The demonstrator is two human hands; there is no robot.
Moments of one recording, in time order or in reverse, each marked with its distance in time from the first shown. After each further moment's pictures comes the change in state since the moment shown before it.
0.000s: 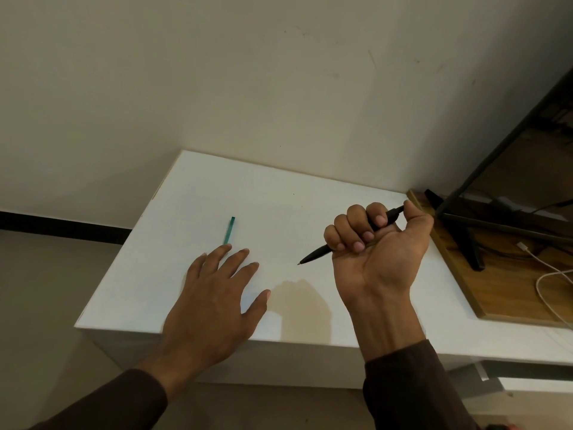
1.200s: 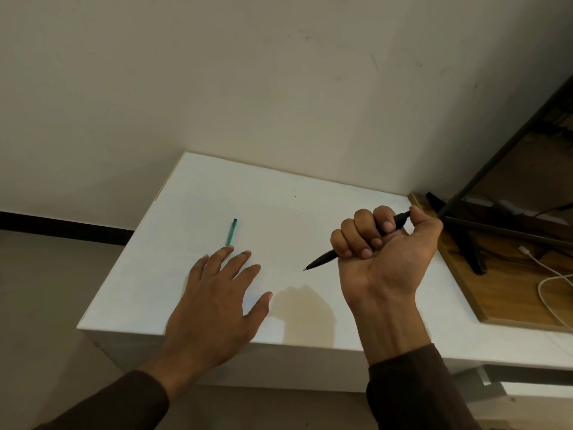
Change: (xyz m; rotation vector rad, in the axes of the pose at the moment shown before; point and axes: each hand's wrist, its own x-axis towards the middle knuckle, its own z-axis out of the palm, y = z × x) left_hand 0.000 0.002 -0.003 -0.027 -0.008 -0.013; right_hand -0.001 -0.002 -0.001 -0.017 0.025 -0.028
